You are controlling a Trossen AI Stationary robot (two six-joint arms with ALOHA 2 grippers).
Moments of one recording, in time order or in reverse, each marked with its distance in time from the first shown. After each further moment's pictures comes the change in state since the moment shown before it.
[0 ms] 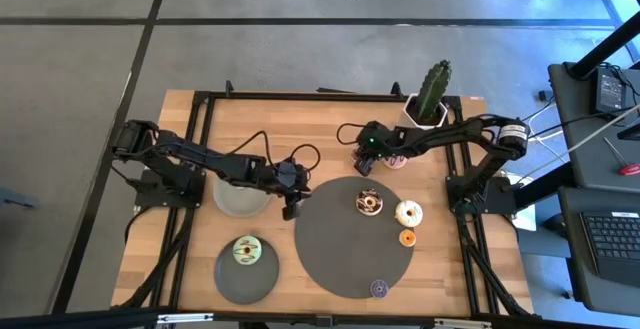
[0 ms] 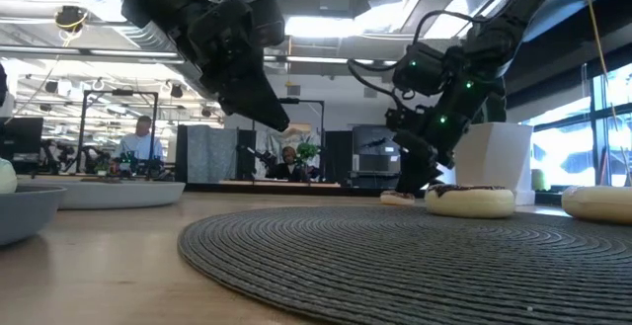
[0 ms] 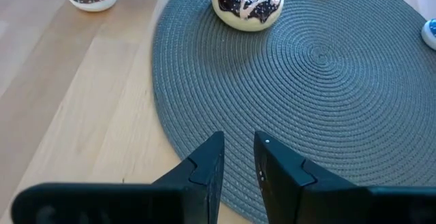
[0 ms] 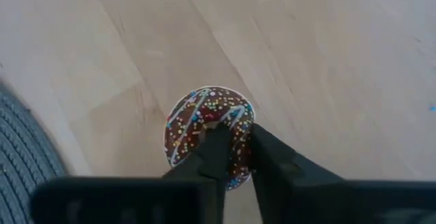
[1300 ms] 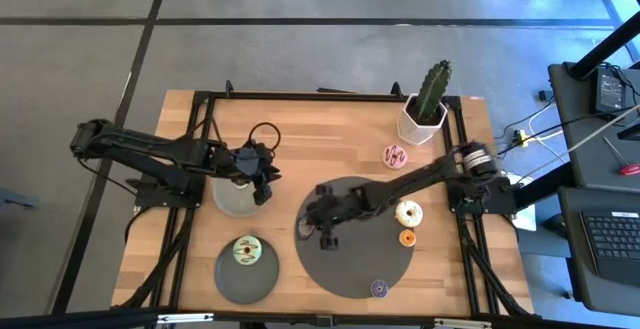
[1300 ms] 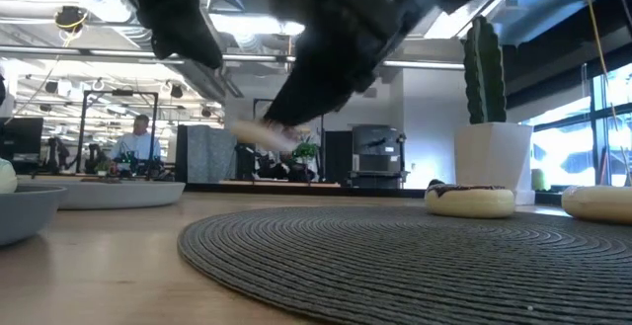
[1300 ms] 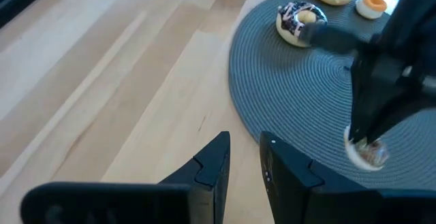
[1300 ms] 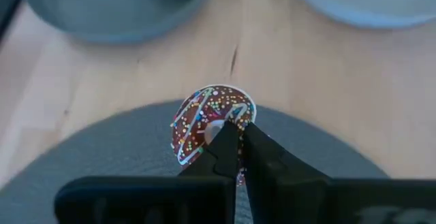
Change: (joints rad) left arm -0.023 -0.444 0.000 -0.468 -0.179 -0.195; right arm 0.608 0.321 0.611 -0.138 -0.010 -0.046
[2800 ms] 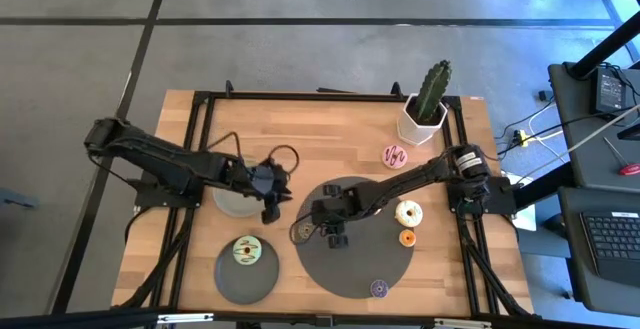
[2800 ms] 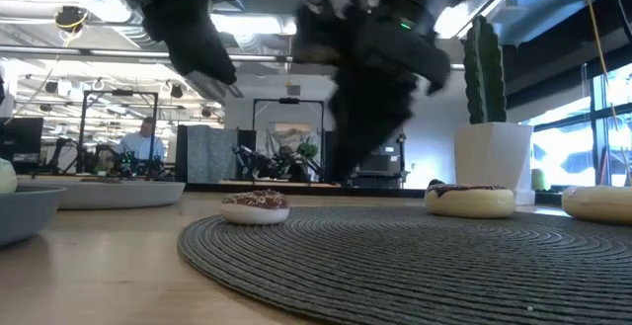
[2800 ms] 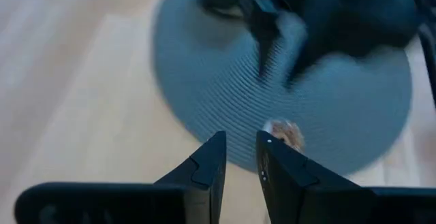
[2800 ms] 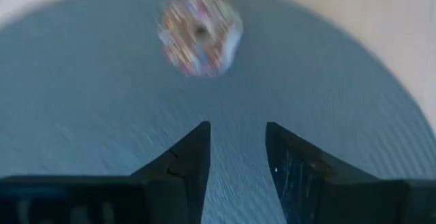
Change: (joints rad) left arm -0.104 0.204 0.000 0.188 0.108 0.062; right arm -0.005 0.007 0.042 -0.340 0.013 0.000
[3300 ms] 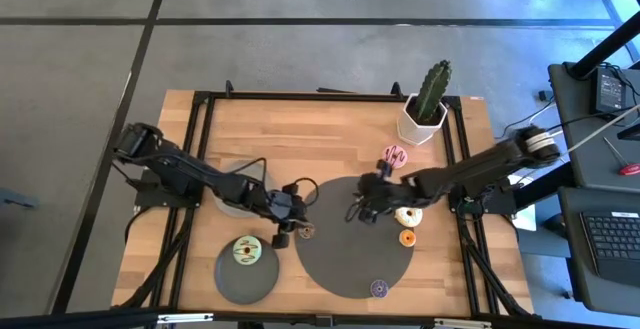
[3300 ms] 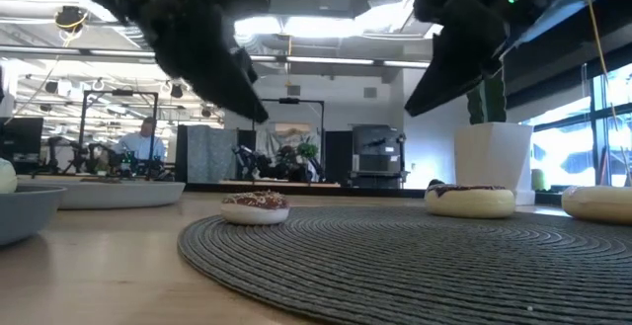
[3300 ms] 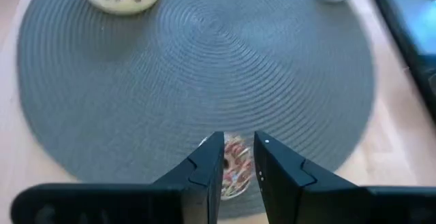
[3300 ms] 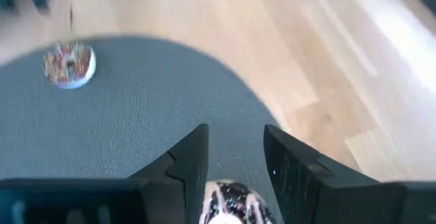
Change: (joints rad) left arm -0.086 0.288 0.013 0.309 0.078 0.152; right arm 0.045 -0.571 -0.552 0.224 0.413 0.319
